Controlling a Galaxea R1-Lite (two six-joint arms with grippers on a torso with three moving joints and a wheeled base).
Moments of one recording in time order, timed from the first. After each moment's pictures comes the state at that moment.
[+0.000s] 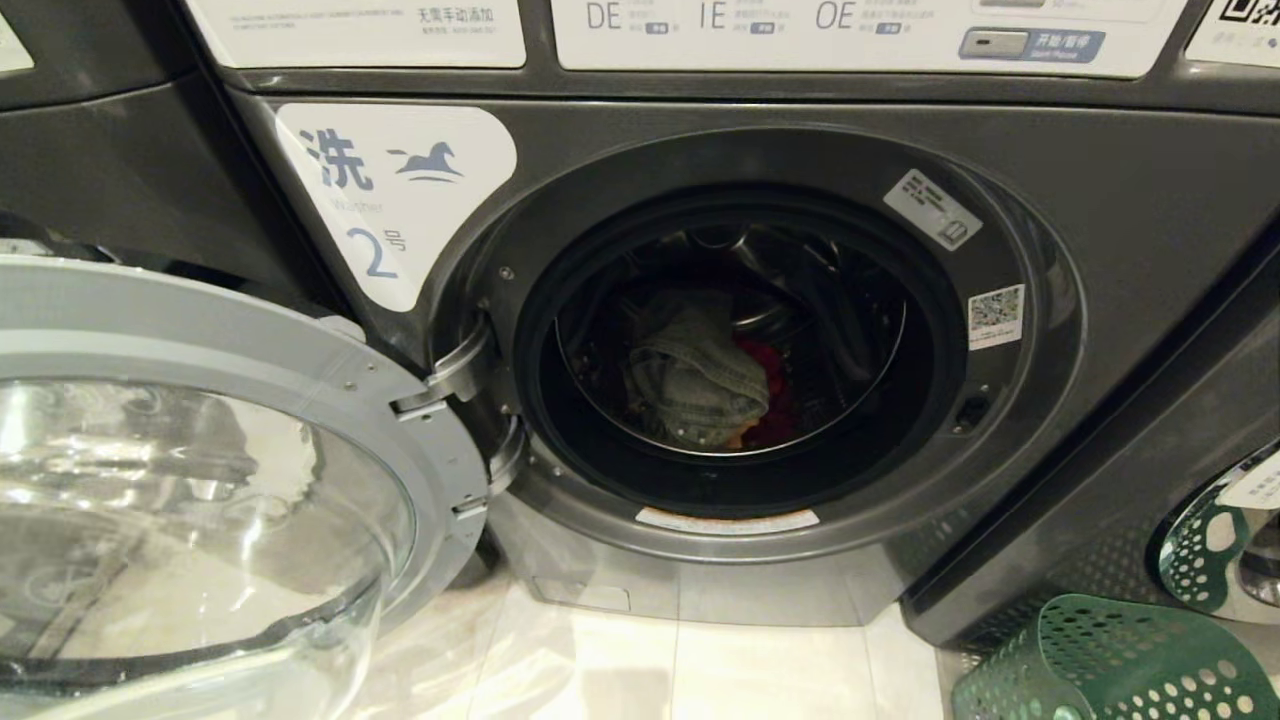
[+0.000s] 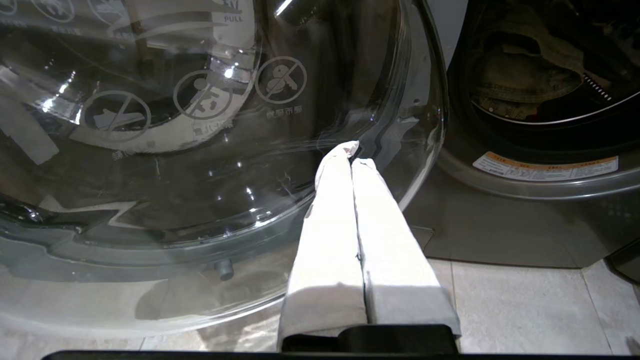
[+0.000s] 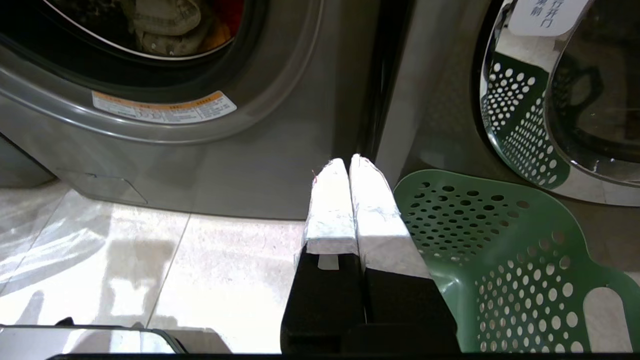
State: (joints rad) left arm 0.00 0.00 0.00 -0.12 0.01 -0.03; right arm 0.00 0.00 0.00 0.00 0.00 -0.02
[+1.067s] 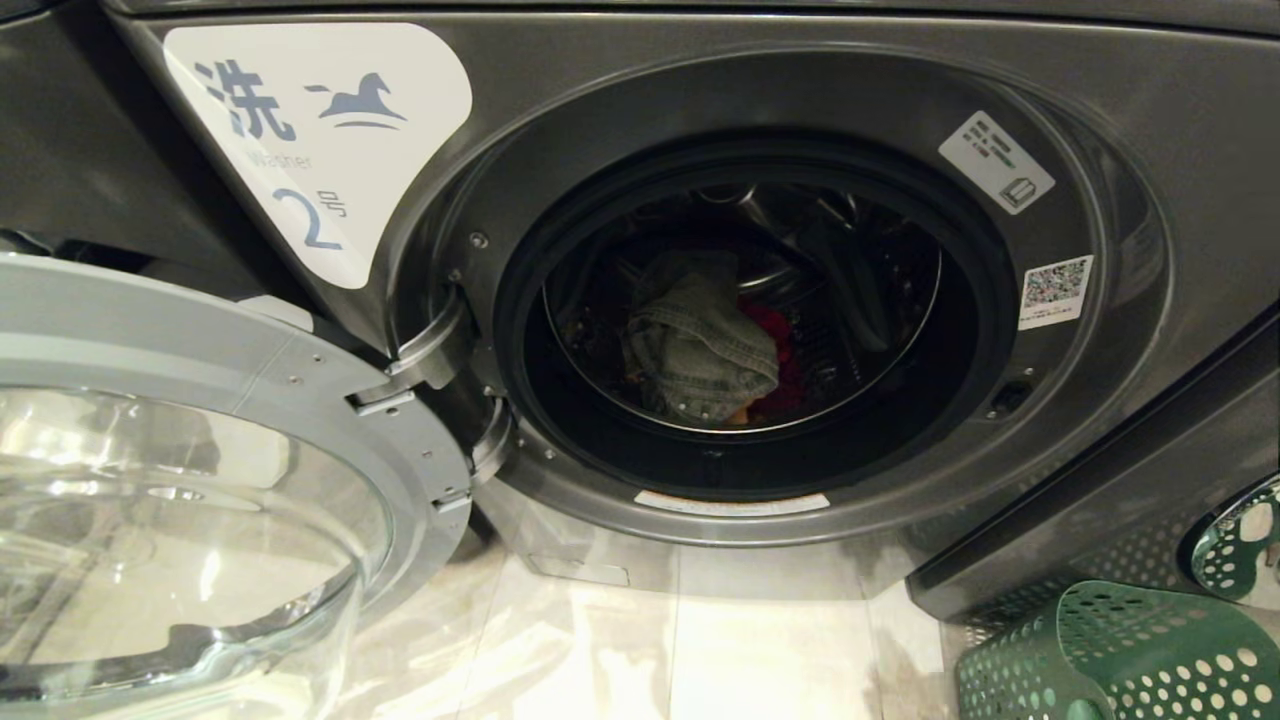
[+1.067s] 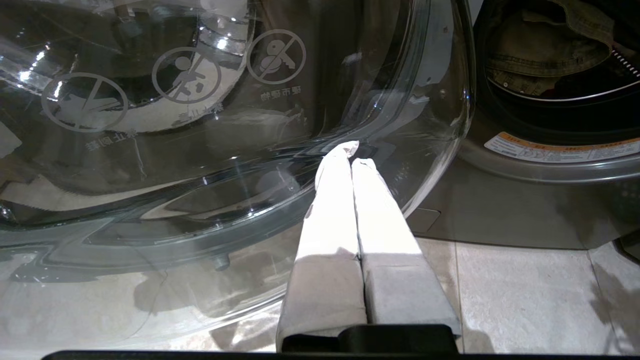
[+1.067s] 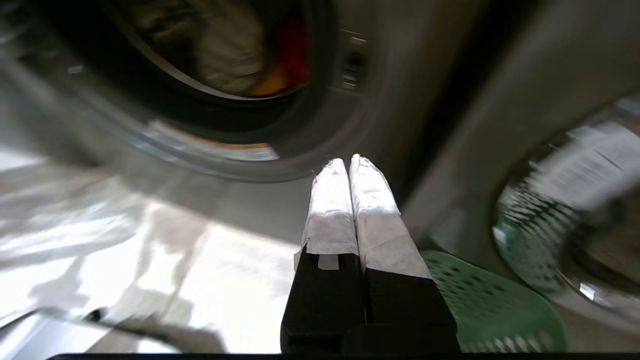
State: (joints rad) left arm 0.00 0.00 0.00 -0.12 0.01 -0.03; right arm 0.00 0.33 -0.46 0.07 0.16 -0.13
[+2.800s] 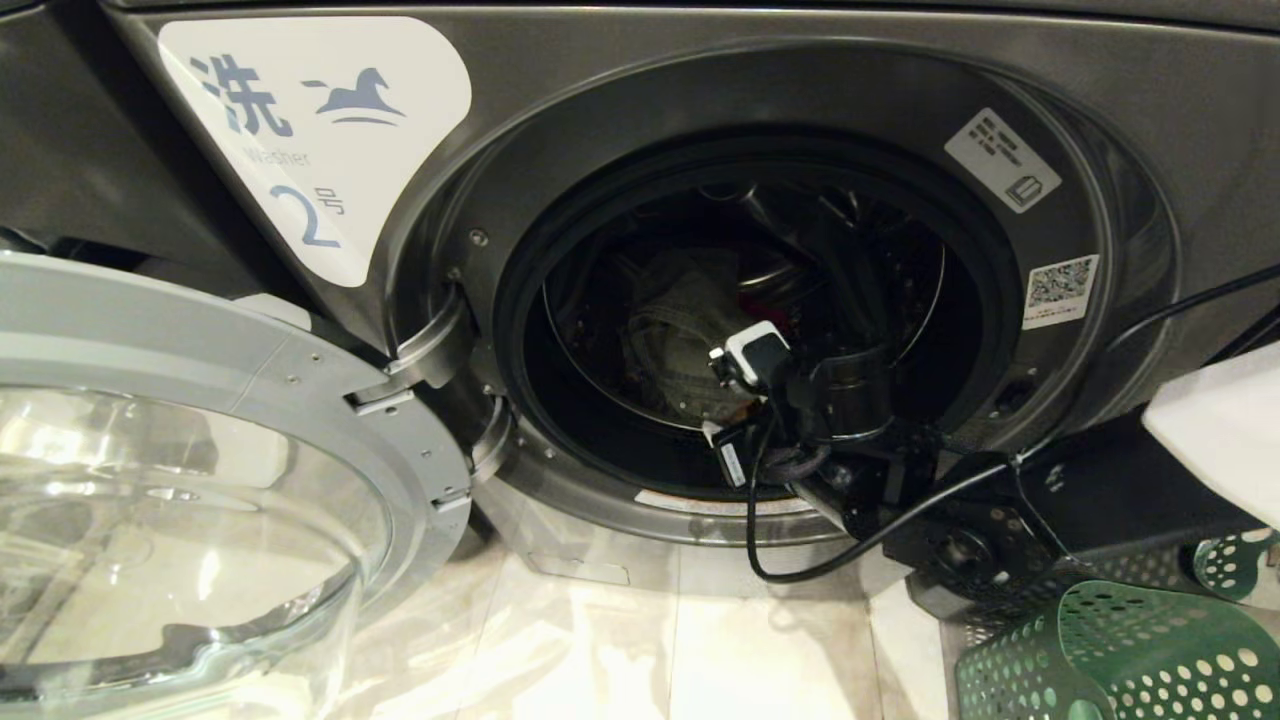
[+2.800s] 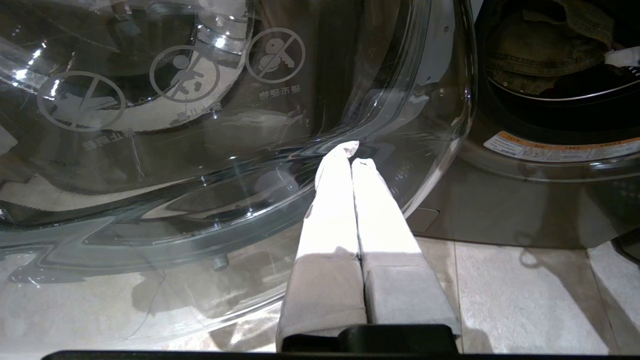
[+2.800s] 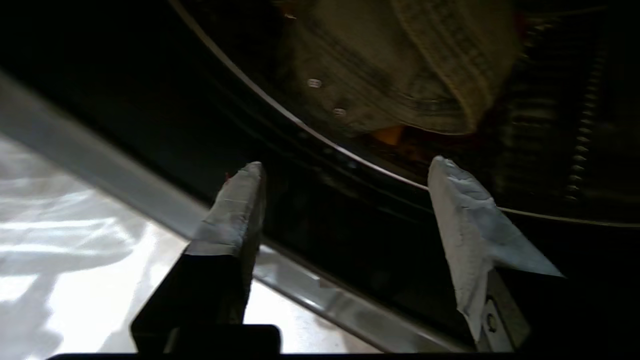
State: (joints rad) left arm 0.00 0.00 0.00 -0.12 0.01 -0.03; right arm 0.66 2.02 -1.12 -0.65 -0.39 -0.18
